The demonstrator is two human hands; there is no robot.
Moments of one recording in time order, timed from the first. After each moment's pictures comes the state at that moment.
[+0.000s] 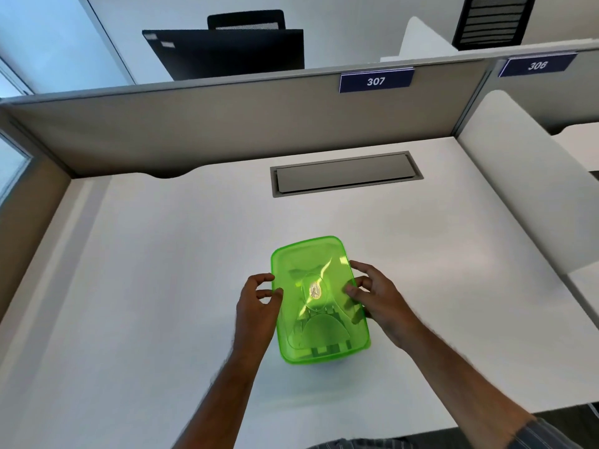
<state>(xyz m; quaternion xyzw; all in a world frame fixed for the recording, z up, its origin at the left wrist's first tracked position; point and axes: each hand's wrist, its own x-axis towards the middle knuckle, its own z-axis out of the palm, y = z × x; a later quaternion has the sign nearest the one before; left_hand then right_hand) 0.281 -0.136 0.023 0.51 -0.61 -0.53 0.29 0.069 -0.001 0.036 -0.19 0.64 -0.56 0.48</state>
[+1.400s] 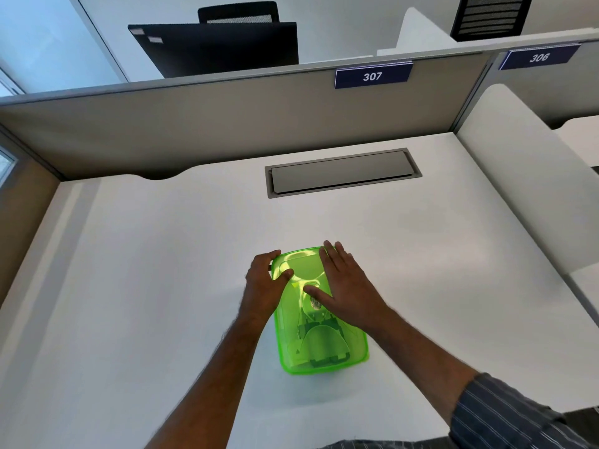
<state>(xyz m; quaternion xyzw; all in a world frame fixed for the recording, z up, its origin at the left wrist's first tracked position) 0.229 -0.190 0.004 0.48 -0.71 -0.47 0.21 0.070 -0.058 0.017 -0.58 0.80 -0.10 0.14</state>
